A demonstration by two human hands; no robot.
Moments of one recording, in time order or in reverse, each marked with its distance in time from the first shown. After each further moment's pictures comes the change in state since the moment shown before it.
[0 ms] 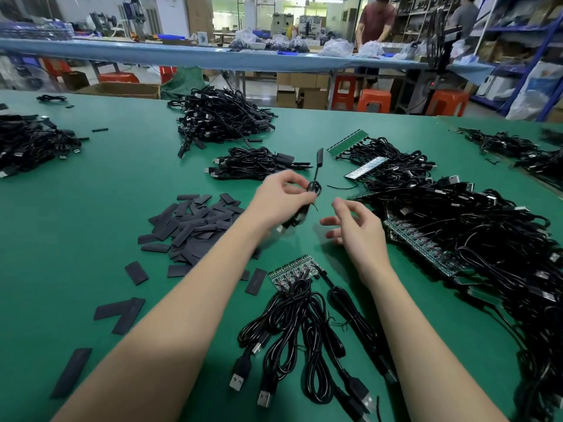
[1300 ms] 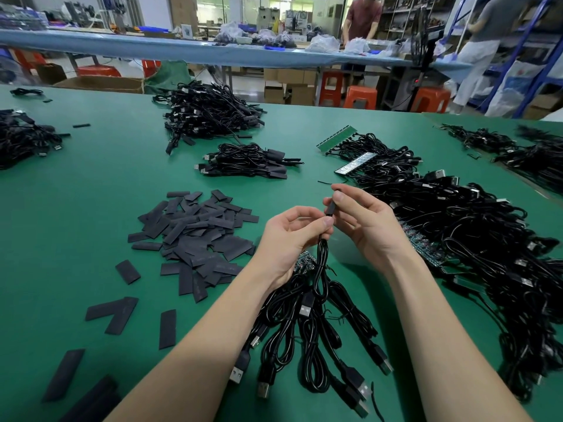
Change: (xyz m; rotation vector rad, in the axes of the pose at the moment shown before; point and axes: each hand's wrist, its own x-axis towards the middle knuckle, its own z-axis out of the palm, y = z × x) left_hand -0.063 -0.023 0.042 -0.830 -0.168 -0.053; right_hand -0.011 -0.032 -0.029 0.471 -0.272 0.082
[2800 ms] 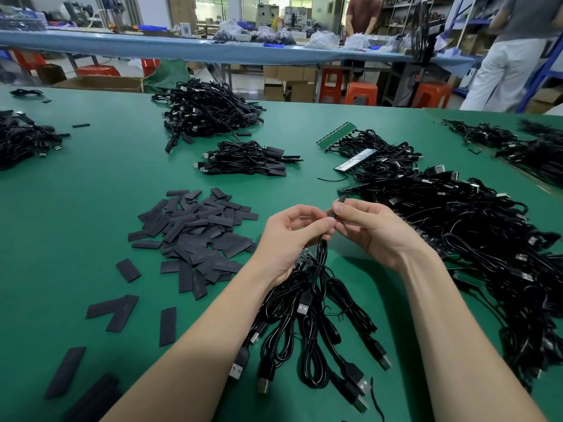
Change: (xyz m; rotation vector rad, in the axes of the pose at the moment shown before) left_hand -0.001 -0.003 -0.002 0.056 -0.037 0.031; right_hand -0.001 -0.008 -0.015 -0.064 -0.137 0.199
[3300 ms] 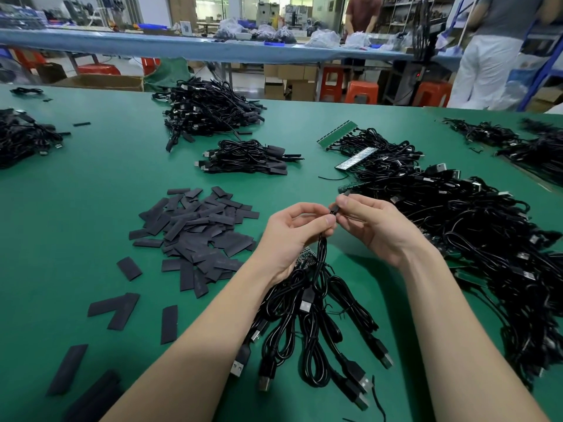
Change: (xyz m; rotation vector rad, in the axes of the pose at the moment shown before) left_hand 0.001 0.002 0.000 -0.049 -0.011 -0.049; right_hand 0.002 -0.001 0.000 0.045 0.093 -0.021
